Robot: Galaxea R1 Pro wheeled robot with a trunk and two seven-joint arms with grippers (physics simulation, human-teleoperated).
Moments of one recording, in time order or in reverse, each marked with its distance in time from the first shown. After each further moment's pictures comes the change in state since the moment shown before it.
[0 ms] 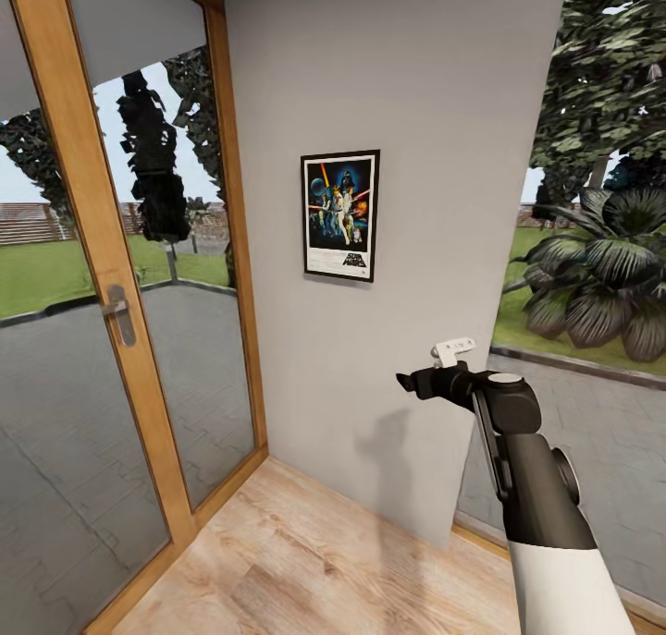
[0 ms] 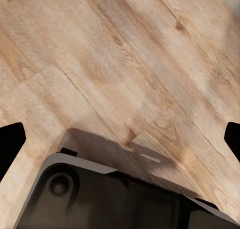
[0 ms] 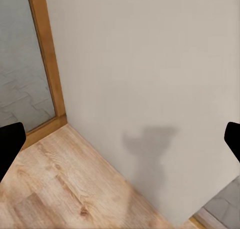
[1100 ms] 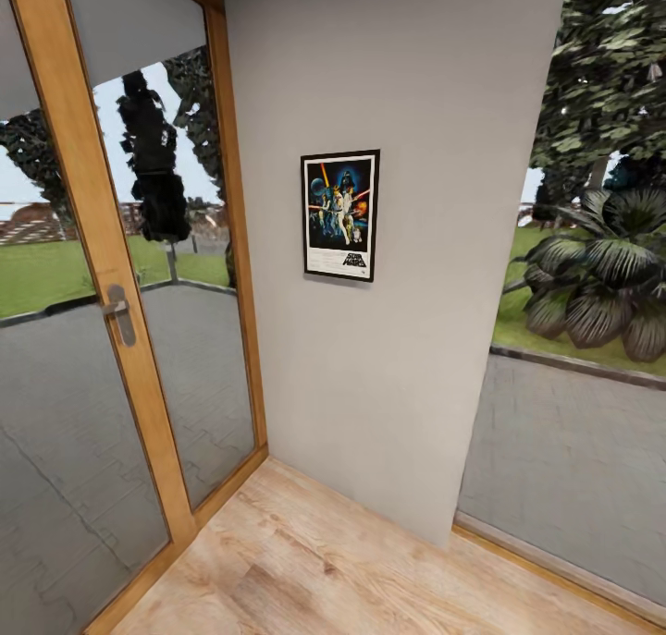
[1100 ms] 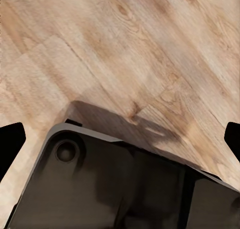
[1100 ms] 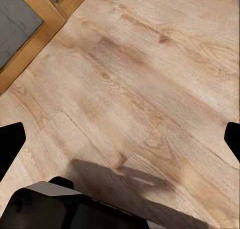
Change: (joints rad) left arm 0.014 0.012 -0.002 0.092 0.004 -0.011 -0.010; right arm 0.563 -0.125 -0.162 1.127 -0.318 -1.137 0.085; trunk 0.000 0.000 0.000
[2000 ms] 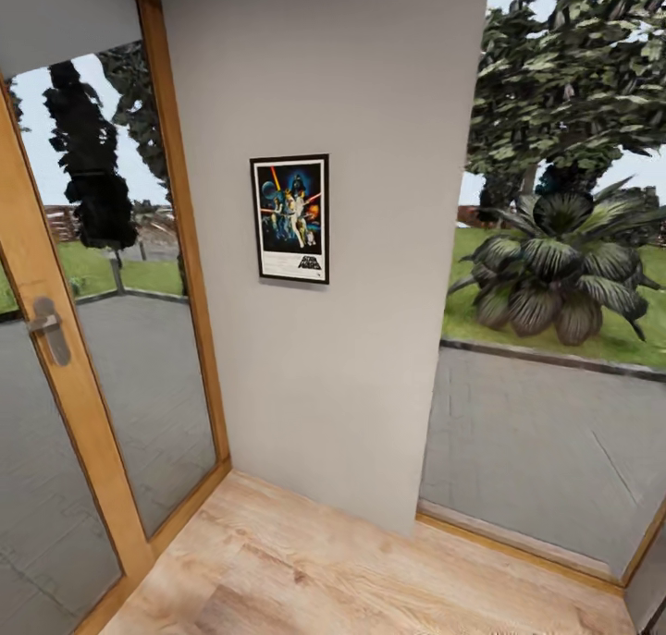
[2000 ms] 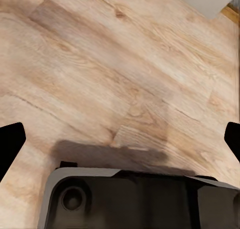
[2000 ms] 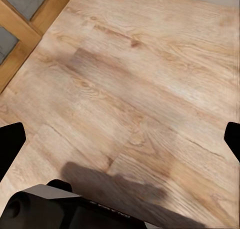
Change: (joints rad) left arm 0.000 0.163 -0.012 -0.055 -0.006 0.002 -0.270; right arm 0.000 -0.003 -0.003 0.006 -0.005 -0.003 -0.007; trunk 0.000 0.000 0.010
